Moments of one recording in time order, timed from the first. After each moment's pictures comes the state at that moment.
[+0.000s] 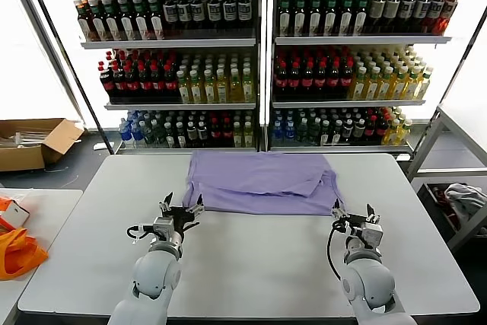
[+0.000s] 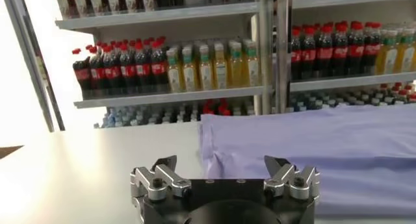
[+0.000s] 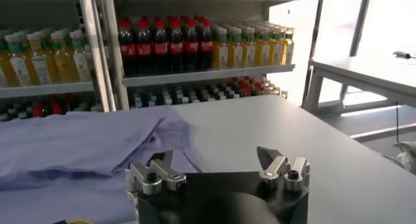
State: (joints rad) left arm 1.04 -1.40 -0.37 -1.66 -0.15 0.39 -0.15; right arm -1.13 1.31 0.40 1.79 0.38 -0.45 0.47
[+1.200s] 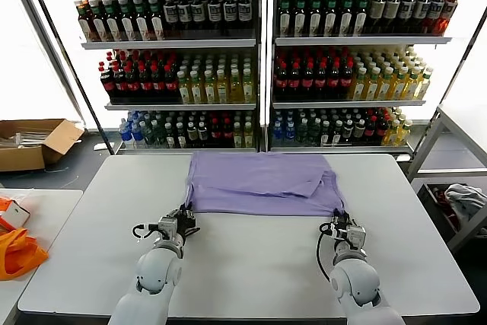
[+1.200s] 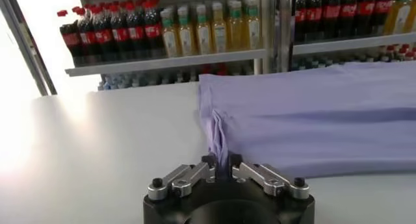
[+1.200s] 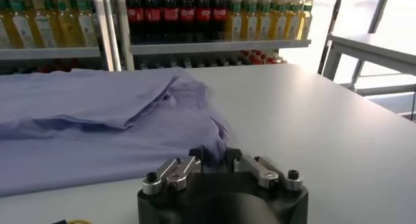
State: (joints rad) left arm 1.04 -1.39 -0.35 -1.59 -0.16 0.47 -0.13; right arm -1.13 1.31 0.38 1.71 0.38 -0.45 0.43
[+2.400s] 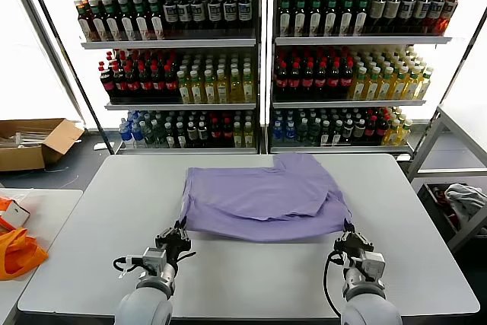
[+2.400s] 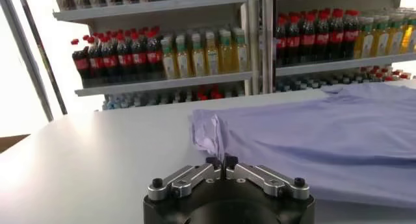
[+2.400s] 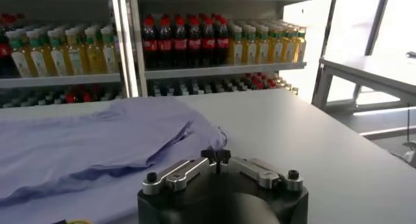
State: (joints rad) left arm 1.41 -1.37 -0.40 -2.03 -0.11 0.43 -0.15; right arm -1.52 1.32 0.43 2.17 0.29 -0.44 0.48
